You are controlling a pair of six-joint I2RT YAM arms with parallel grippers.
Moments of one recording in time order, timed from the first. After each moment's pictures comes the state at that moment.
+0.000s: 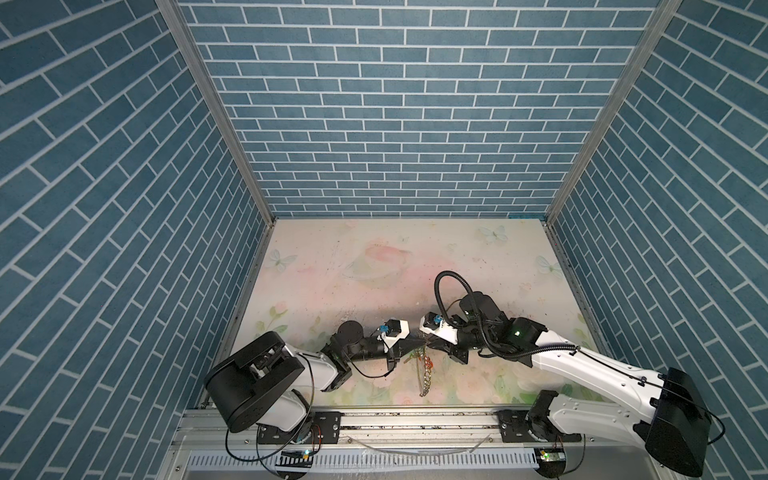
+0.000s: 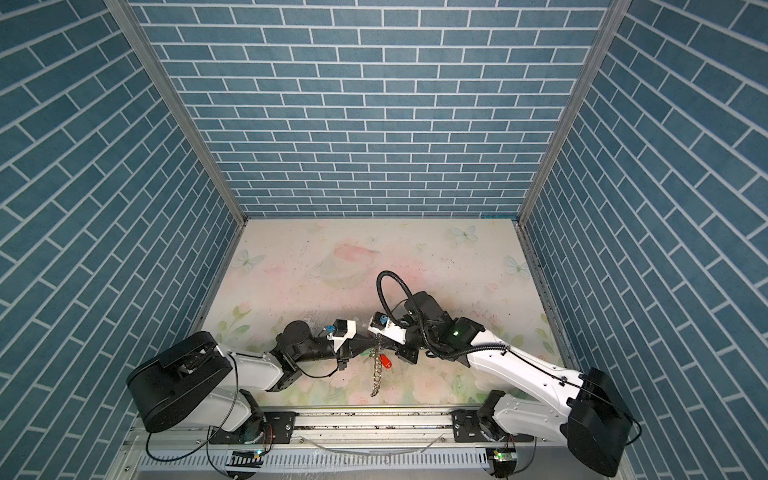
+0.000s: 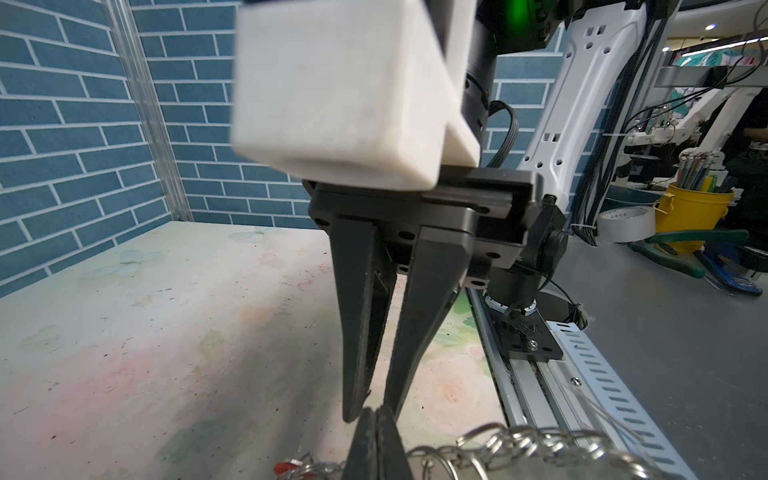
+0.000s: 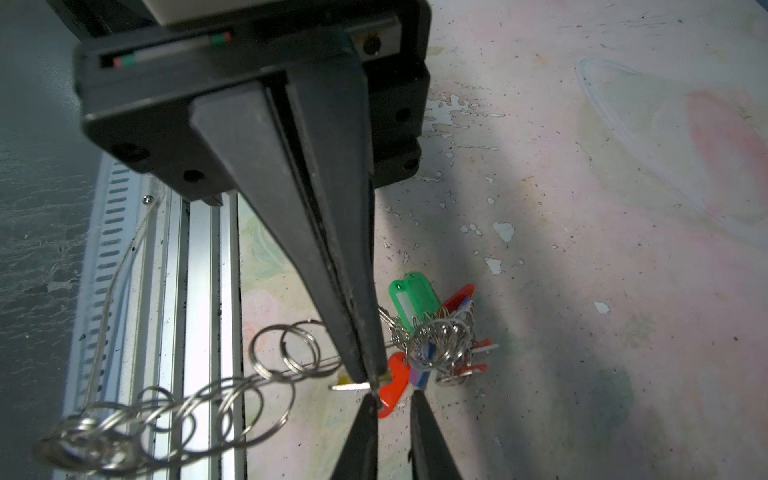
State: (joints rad) left arm -0.79 1.46 0.21 1.23 0.69 0.00; right arm 0.91 1.12 0.73 -0.40 -0.39 -0.38
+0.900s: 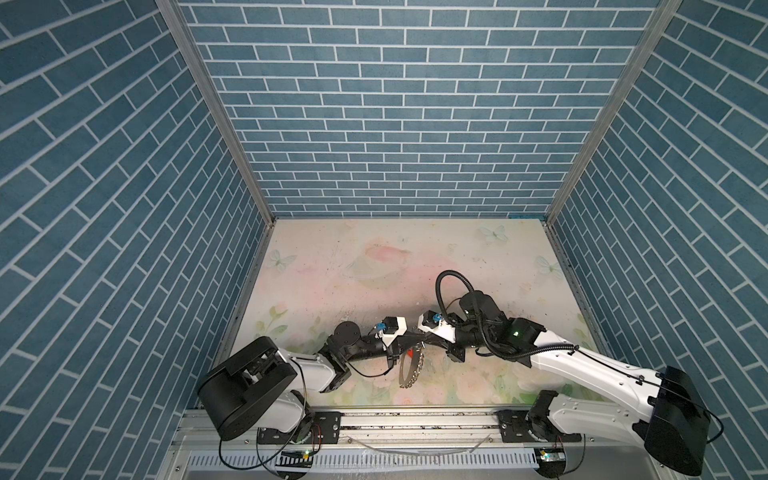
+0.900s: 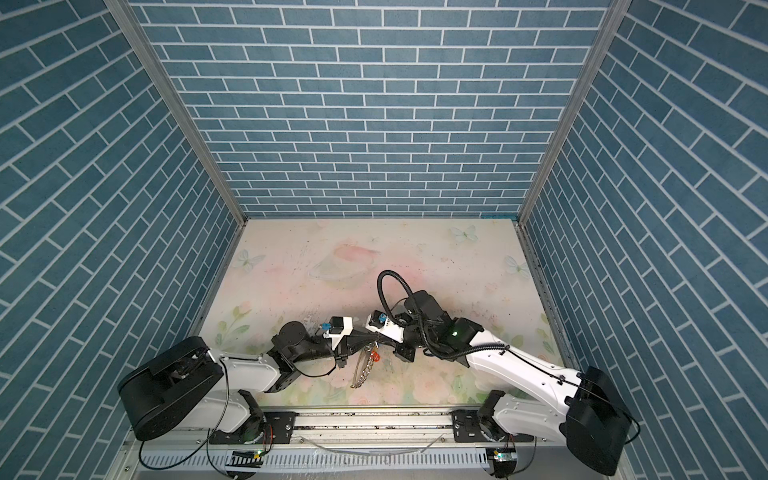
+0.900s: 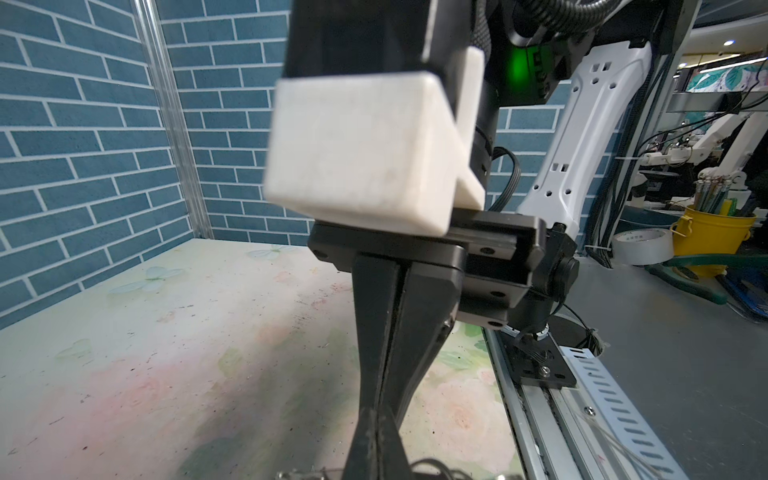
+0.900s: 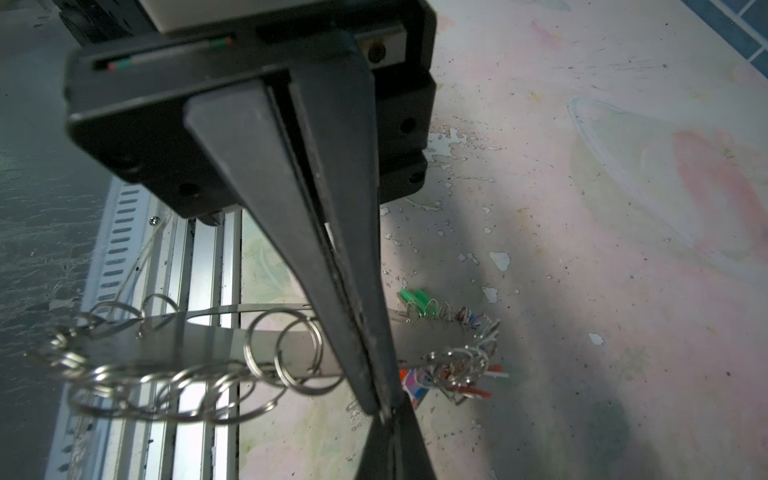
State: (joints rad) left arm -0.80 1.41 0.21 1.24 0.64 -0.04; right arm 0.91 1.12 0.70 -0.30 -0.42 -0.38
